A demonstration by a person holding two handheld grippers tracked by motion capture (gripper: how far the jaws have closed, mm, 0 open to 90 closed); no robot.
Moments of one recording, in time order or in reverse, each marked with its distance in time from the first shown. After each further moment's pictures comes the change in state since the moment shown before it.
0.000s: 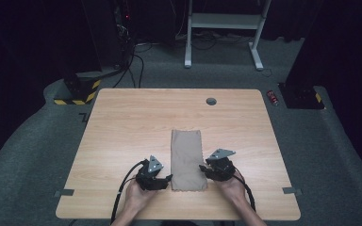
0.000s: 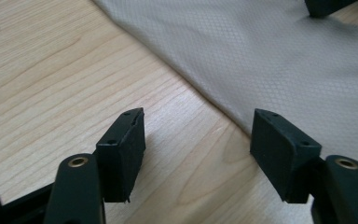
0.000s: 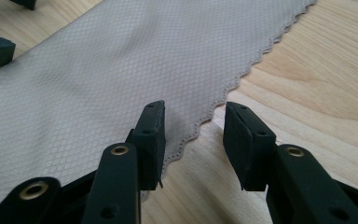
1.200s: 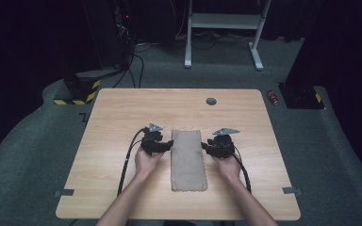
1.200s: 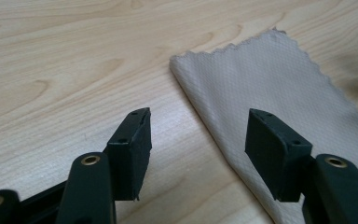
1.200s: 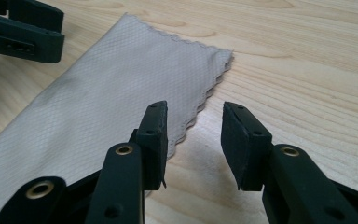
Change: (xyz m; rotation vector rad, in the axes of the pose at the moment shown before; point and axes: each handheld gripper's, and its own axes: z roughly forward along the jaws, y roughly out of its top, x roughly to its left) left arm 0.078 0.071 0.057 -0.047 0.047 -0.252; right arm -0.053 0.041 0.024 -0.078 -0.037 0.216
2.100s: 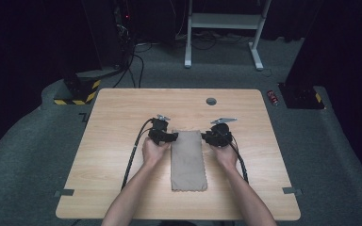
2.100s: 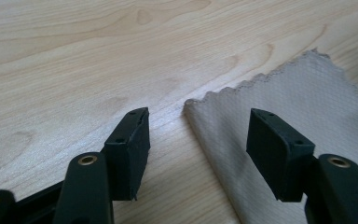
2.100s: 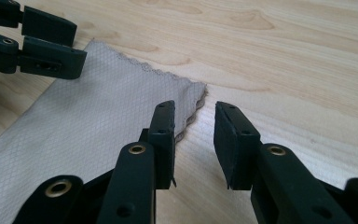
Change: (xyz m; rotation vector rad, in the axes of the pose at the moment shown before) left arm 0.003 0.032 0.040 0.081 0.042 -0.019; right arm -0.016 0.033 0.022 0.050 -0.026 0.017
